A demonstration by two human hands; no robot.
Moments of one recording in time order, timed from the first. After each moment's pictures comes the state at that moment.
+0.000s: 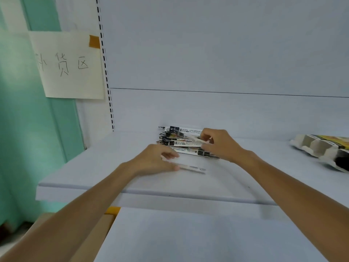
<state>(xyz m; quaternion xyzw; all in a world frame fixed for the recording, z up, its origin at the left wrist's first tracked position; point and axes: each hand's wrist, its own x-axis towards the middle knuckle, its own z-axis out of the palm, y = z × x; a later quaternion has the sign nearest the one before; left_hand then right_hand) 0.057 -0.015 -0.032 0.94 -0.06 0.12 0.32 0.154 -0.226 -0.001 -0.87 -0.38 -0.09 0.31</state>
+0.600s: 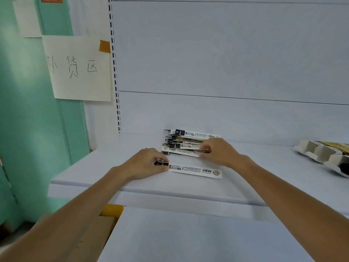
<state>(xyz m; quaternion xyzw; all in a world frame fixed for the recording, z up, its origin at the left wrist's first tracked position) 0.033 0.016 -0.036 0.97 -0.05 0.11 0.23 0.156 -0.204 -0.013 -0.92 -0.35 -0.07 0.17</state>
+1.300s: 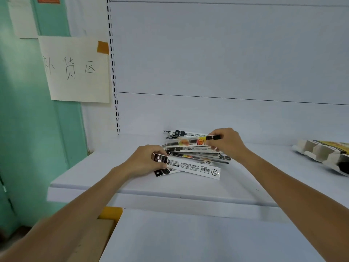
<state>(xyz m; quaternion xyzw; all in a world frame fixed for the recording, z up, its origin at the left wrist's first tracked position) 0.039 0.019 -0.033 0.93 -0.01 0.16 0.33 0.144 -0.212 0.009 -0.85 -0.25 -0.09 0.45</state>
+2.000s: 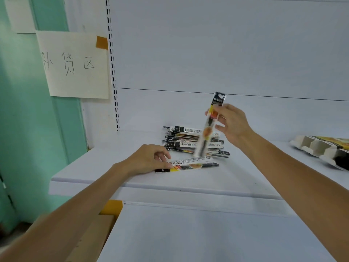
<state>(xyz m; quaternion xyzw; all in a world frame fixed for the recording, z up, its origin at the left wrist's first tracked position) 0.029 0.013 -0.035 0.93 -0.04 0.10 0.35 0.126 -0.207 0.047 -0.59 -0.21 0.02 0.77</state>
